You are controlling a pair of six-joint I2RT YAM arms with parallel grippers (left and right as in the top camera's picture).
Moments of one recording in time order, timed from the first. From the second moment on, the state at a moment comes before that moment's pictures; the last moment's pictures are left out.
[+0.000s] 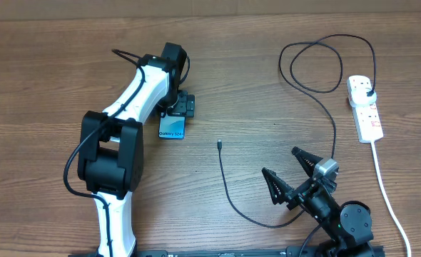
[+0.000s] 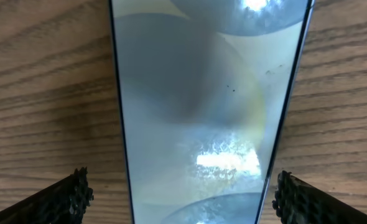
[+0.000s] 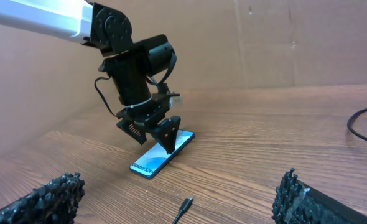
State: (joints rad) left arm -0.28 2.17 1.66 -1.02 -0.07 -0.26; right arm 0.33 0.01 0.02 -0.01 -0.30 0.28
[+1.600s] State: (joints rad) left arm -0.28 2.17 1.58 -0.93 -0.03 -0.23; right arm 0.33 0.01 0.02 -0.01 -0.30 0.28
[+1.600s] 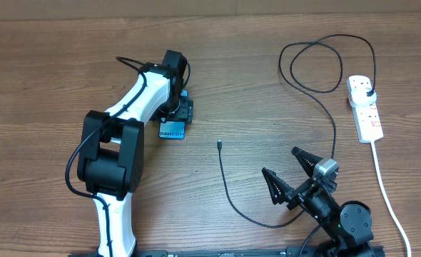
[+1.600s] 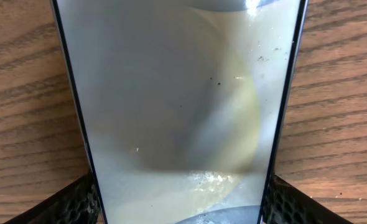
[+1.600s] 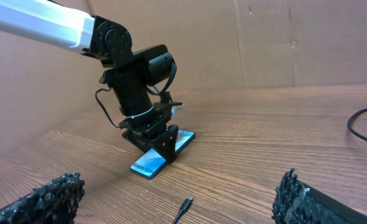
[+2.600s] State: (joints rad) left arm -0.27 2.18 1.79 -1.19 0.10 -0.34; right arm 0.33 0.01 0.02 -0.01 -0.31 0.28
